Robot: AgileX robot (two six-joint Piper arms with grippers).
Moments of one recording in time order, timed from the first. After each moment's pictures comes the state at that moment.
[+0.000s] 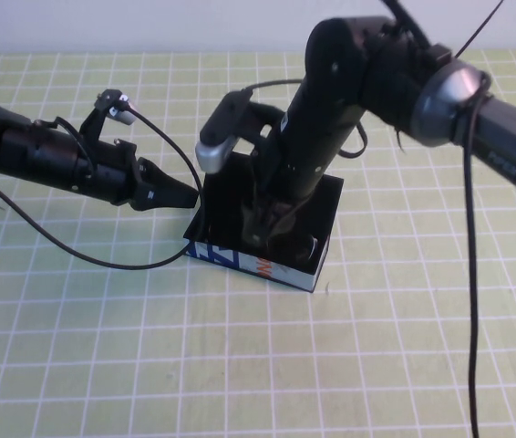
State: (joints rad) right arm 0.60 2.16 -2.03 0.29 1.20 -0.66; left arm -0.05 2.14 -1.52 -1.16 1.18 1.38
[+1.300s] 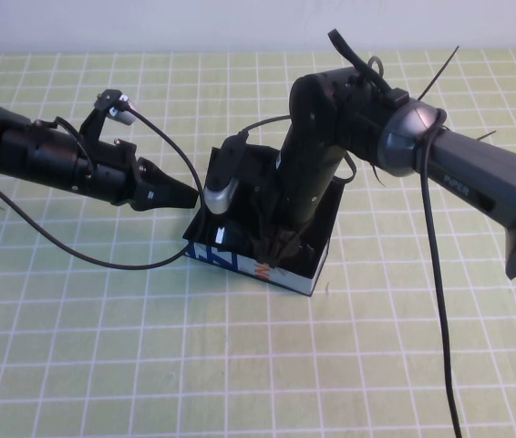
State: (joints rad) right arm 0.60 2.28 -2.03 0.22 1.14 -0.74; left arm -0.05 2.14 -1.52 -1.16 1.18 1.38
